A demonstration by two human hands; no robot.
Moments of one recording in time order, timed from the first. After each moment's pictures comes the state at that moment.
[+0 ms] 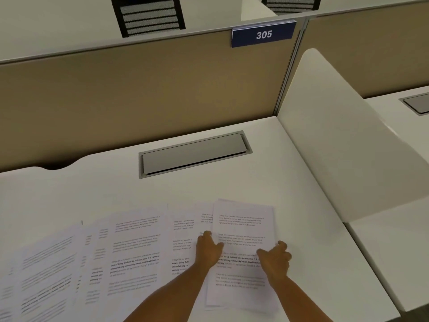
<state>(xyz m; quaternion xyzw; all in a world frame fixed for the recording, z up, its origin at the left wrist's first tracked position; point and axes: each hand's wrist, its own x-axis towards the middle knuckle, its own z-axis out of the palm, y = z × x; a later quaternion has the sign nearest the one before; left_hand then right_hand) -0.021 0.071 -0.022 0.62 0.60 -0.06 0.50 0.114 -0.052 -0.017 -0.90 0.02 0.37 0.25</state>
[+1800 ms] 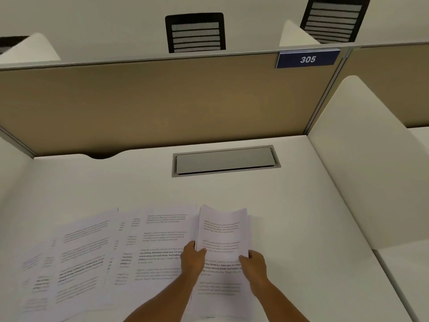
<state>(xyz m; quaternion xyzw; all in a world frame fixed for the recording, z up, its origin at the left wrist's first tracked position) -0.132 0.089 -0.009 0.49 0.68 0.12 0.53 0.019 -0.003 -0.011 -0.80 -0.09 0.49 0.34</state>
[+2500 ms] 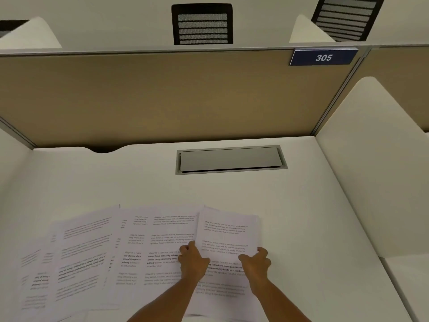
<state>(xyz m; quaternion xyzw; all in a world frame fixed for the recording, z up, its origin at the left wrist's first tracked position) -0.139 0.101 -0.016 0.57 0.71 -0.05 0.42 0.013 0.021 -0.011 -0.84 -0.04 0.46 0.29</state>
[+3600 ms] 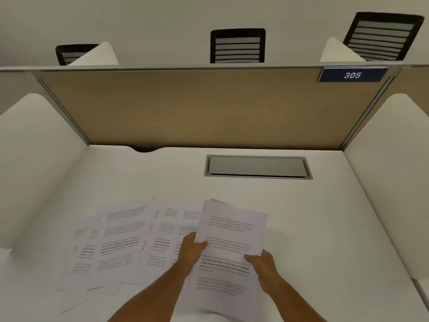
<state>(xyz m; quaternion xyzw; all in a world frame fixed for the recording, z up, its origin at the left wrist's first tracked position) -0.219 0.107 0.033 0.44 0.63 0.20 0.61 -0.015 0.016 0.010 -0.70 -0.09 0.59 0.40</state>
